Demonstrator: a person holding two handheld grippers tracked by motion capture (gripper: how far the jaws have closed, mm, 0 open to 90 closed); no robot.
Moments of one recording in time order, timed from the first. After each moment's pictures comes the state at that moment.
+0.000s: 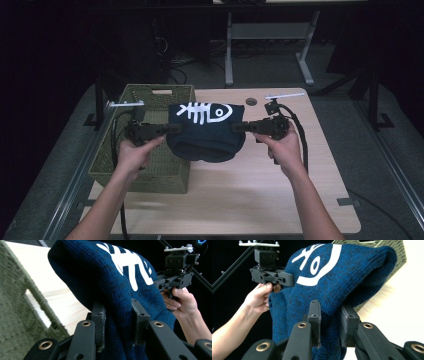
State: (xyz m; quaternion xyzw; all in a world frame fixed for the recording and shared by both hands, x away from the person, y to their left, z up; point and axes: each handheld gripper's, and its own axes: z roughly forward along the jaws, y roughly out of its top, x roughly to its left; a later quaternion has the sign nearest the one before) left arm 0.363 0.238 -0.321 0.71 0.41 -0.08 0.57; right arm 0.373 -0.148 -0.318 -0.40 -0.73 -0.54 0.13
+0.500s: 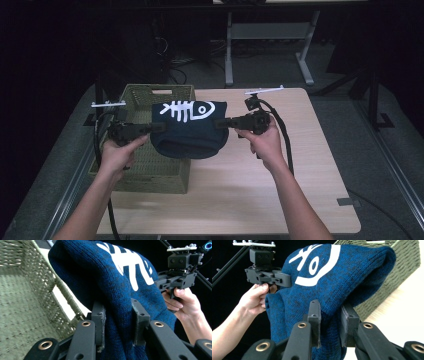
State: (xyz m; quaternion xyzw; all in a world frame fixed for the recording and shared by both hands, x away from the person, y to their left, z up) left arm 0.361 0.276 -0.319 0.70 0.43 -0.06 0.56; right arm 0.387 -0.104 -0.314 -0.39 -0.74 -0.54 0.13
